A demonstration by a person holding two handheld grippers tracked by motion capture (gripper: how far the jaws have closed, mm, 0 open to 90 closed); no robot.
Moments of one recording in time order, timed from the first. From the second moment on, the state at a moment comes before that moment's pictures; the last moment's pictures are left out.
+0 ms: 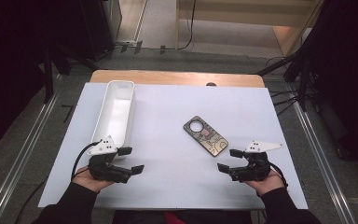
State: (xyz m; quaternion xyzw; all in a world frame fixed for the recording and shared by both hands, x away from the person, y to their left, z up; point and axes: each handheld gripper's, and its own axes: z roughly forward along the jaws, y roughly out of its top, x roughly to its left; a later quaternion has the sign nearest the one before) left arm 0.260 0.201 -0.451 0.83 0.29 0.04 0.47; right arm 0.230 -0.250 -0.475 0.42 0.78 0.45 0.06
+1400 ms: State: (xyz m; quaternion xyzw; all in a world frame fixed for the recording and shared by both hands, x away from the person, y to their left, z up) left arm 0.261 0.201 -0.451 0.84 0.29 0.04 0.46; right arm 0.269 -0.253 -0.459 0.43 0.78 0.44 0.09
